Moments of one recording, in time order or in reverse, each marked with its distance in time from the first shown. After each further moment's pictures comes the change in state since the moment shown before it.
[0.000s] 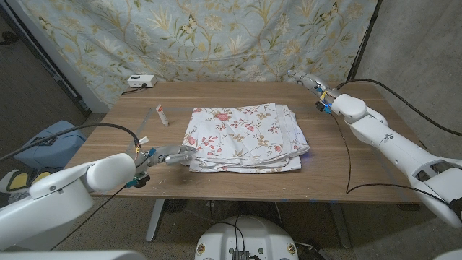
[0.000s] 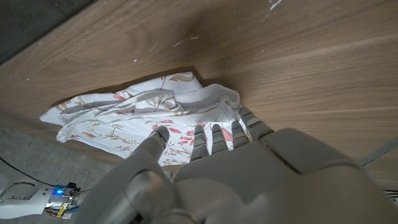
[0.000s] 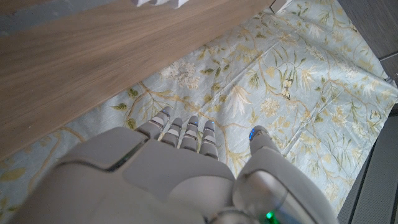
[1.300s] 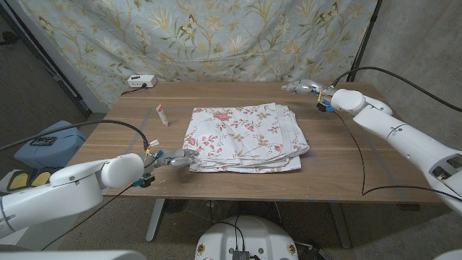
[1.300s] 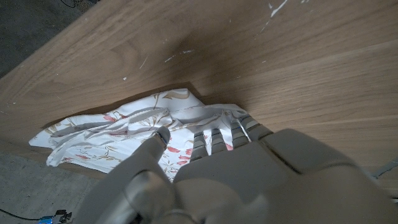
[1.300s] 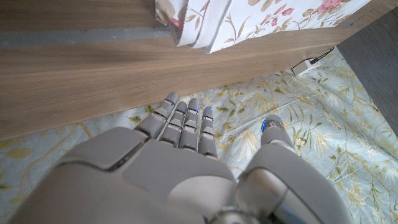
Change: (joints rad) left arm -0.215 0.157 0.274 0.034 -0.096 0.037 0.092; left_hand -0.004 -0.004 0.014 0.014 0.000 0.004 -0.004 0.000 0.000 0.005 -0.005 0.000 0.000 0.011 -0.011 0.000 -0.008 0.005 -0.005 0.000 0.001; right arm 0.042 -0.090 -0.087 -0.169 -0.171 -0.242 0.070; right_hand 0.113 -0.080 0.010 -0.109 0.000 0.166 0.113 0.035 0.003 0.234 0.109 0.077 0.036 0.243 0.042 0.059 -0.014 0.193 0.018 0.031 0.000
